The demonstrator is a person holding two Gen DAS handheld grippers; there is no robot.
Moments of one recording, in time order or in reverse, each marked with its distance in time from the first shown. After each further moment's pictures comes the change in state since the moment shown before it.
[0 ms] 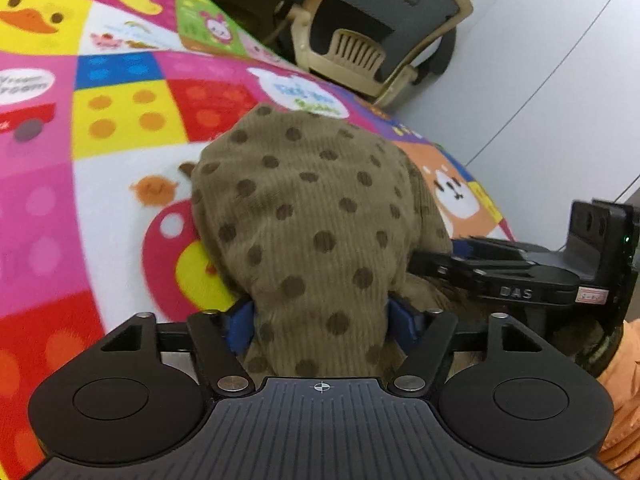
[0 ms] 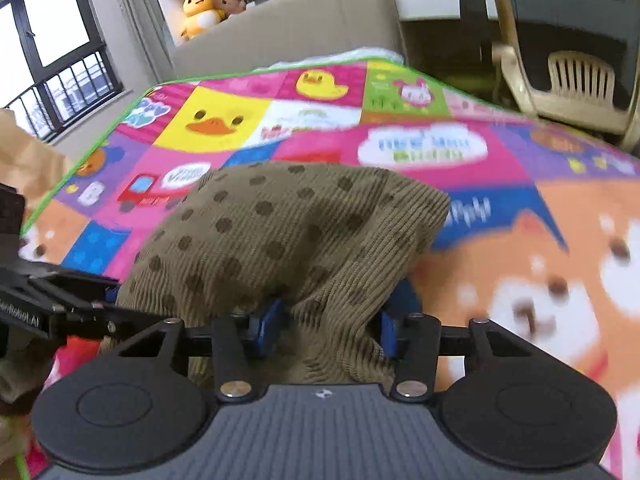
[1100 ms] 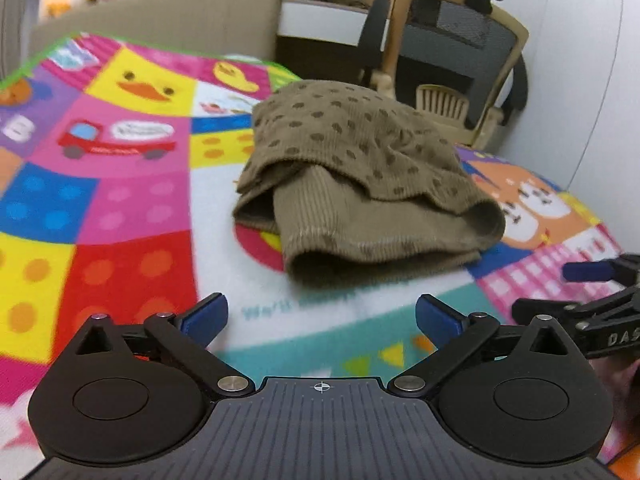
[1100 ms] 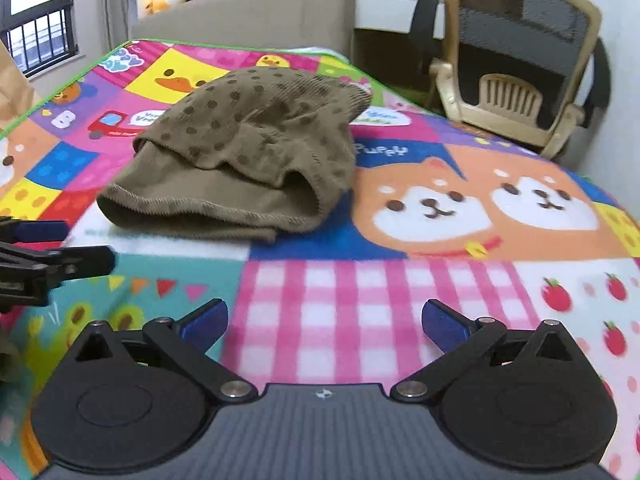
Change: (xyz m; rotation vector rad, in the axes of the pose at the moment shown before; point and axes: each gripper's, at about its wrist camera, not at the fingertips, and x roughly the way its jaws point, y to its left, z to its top) left arm -0.031 -0.058 -0.098 0.089 -0.256 0.434; right arm -0.077 0.043 -0.104 -0.077 0.011 -0.271
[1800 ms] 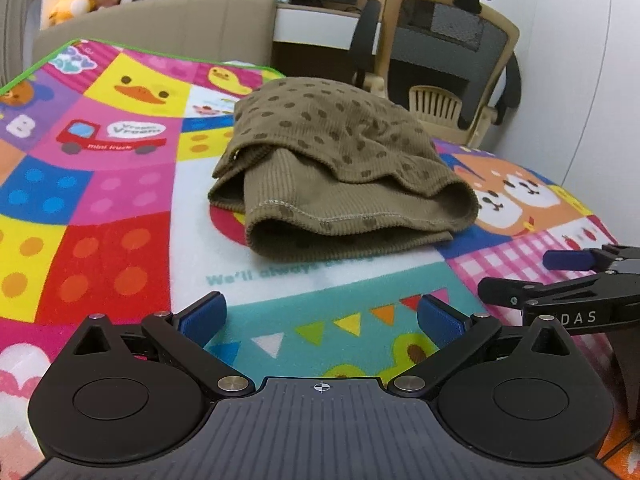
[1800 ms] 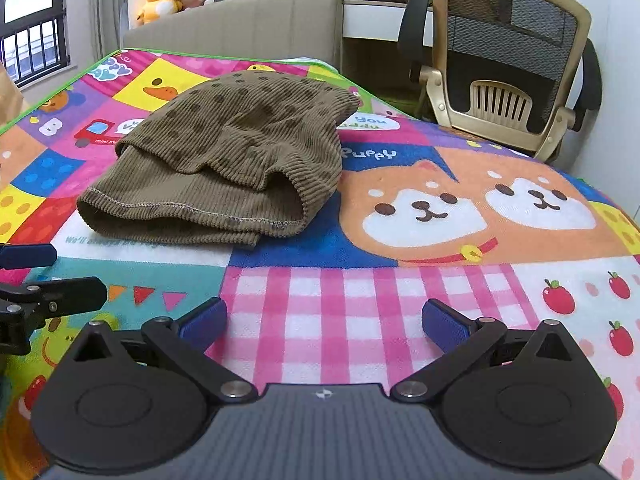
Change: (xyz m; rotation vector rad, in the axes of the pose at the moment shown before) left arm -0.002 -0.023 -0.016 -0.009 -0.023 0.004; right arm 0.011 -0.007 -0.001 0.020 -0.033 -0.013
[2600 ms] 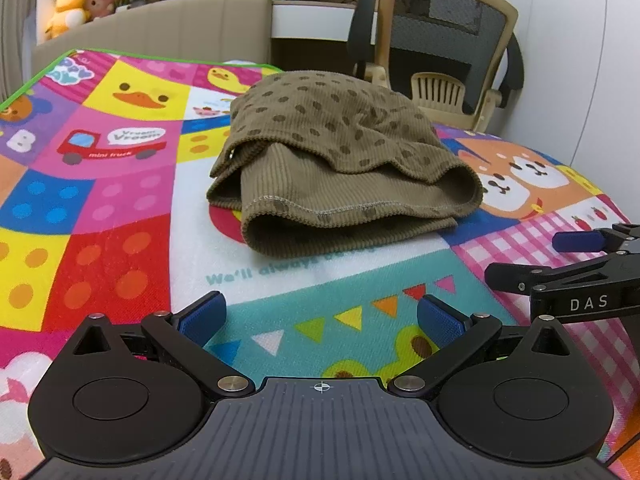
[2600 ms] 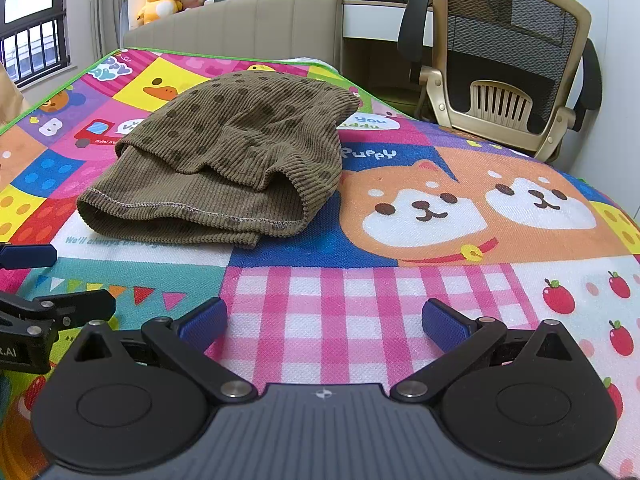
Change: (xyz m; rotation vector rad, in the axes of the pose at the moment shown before) left arm 0.004 -0.010 -0.001 0.063 0.025 0.050; right arm 0.000 0.000 0.000 0.003 -0.001 0.000
